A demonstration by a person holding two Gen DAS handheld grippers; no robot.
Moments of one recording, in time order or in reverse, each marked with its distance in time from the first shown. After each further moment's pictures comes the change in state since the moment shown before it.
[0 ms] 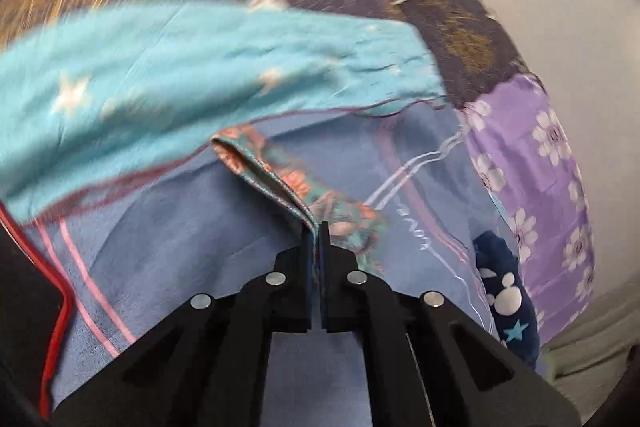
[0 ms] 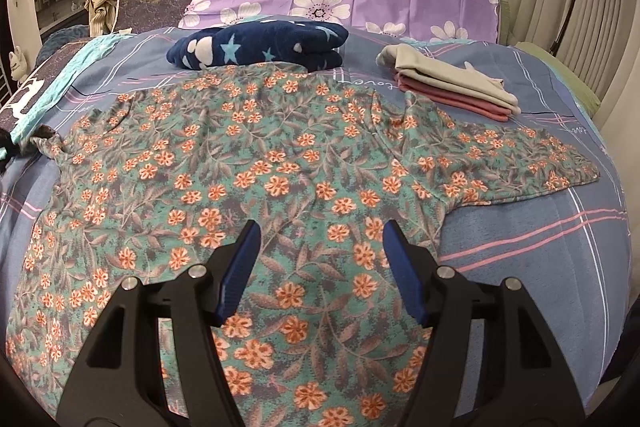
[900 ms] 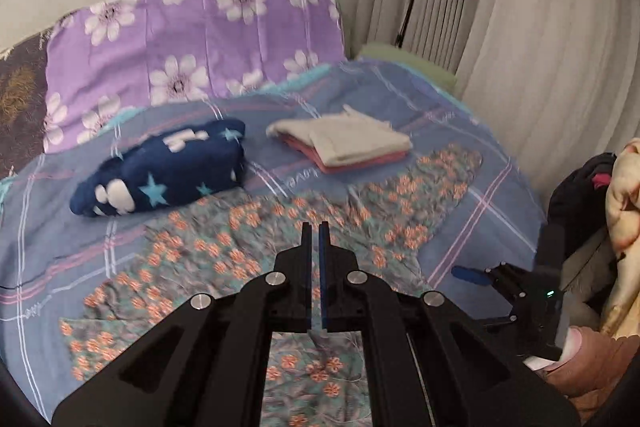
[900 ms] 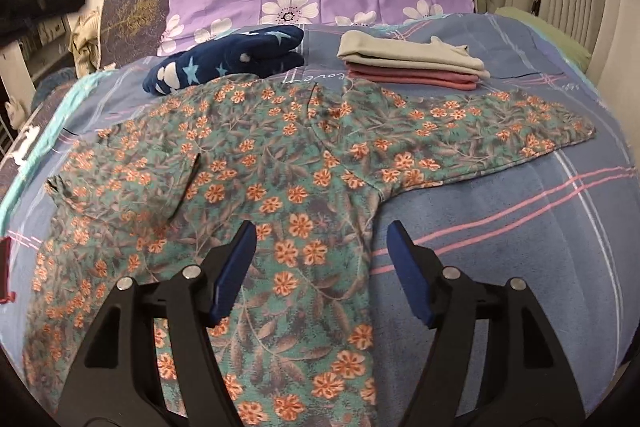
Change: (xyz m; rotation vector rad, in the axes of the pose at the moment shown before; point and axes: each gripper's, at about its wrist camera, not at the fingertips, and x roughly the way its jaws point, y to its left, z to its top) left arm -0.141 -0.370 -0.317 1.276 0.320 -0.648; right arm 0.001 -0.078 -0.009 0.164 0.002 0.085
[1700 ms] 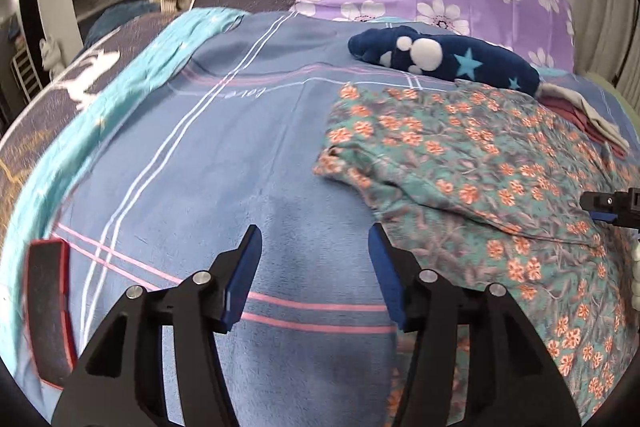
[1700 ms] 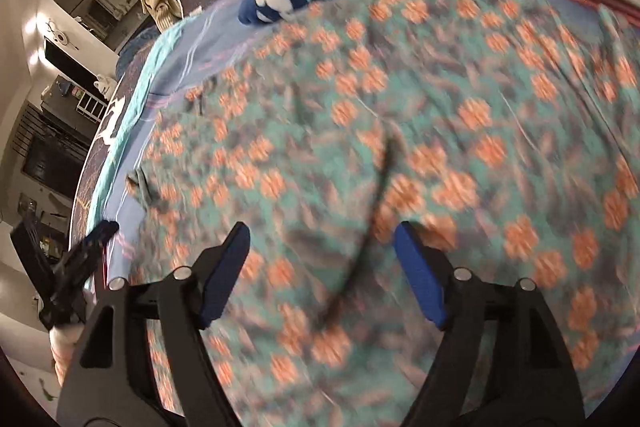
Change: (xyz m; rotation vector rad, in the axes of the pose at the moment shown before) left arm -0.079 0.179 -0.226 -0.490 0.064 0.646; right arm 0.125 0.119 0.047 -0.006 0.338 0.464
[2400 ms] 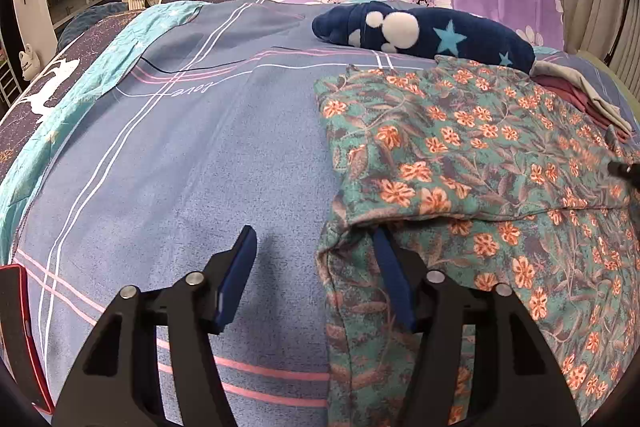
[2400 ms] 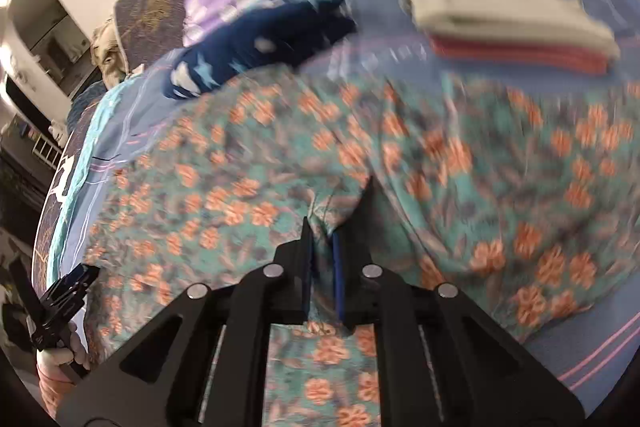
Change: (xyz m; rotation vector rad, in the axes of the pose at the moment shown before) left arm 0.047 -0.049 0.009 0.070 0.030 -0.030; right arm -0.048 -0.101 0.024 0.112 -0.157 -0.200
